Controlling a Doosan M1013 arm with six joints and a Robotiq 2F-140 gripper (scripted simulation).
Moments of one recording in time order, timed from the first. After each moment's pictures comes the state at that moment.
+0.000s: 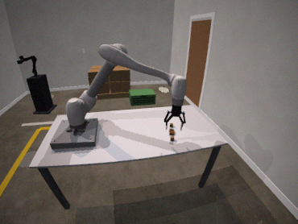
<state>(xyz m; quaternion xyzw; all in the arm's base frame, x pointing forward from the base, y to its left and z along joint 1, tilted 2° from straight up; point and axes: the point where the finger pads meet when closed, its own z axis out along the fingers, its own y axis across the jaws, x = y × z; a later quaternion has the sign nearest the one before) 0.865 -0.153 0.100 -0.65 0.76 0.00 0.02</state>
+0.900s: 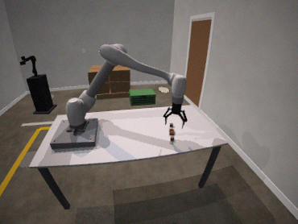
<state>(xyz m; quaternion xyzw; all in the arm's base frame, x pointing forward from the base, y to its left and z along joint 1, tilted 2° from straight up) 0.876 -0.115 0.099 -0.53 0.85 0.01 0.02</state>
